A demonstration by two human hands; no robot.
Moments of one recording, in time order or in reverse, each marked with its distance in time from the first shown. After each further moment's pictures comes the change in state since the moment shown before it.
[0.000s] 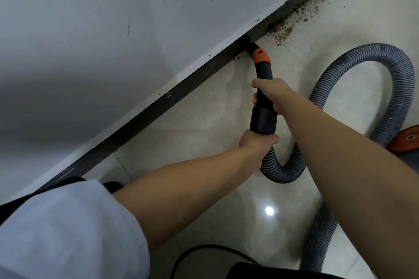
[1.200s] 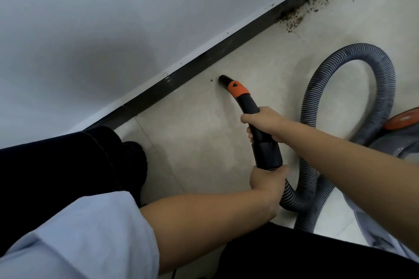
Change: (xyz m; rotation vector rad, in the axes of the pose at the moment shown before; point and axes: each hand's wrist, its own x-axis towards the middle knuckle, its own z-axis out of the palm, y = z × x) left_hand -0.104 -0.113 0.003 -0.251 0.129 -0.169; right_hand -0.102 0.088 0.028 -0.315 -0.280 0.028
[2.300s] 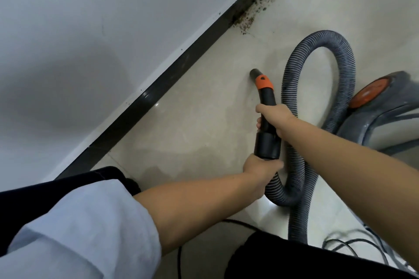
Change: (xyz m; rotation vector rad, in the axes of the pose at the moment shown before) left_hand 0.015 0.024 0.027 0.427 -0.209 0.094; right_hand 0.010 0.034 -0.073 0.482 0.411 0.079
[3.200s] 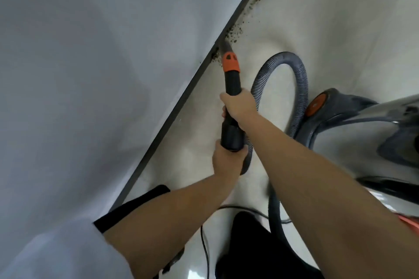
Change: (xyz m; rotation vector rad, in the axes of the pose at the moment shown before) left_hand -0.149 0.152 -0.030 0.238 0.234 0.195; right_hand -0.140 -0.182 -0.004 0.101 0.058 -0.166
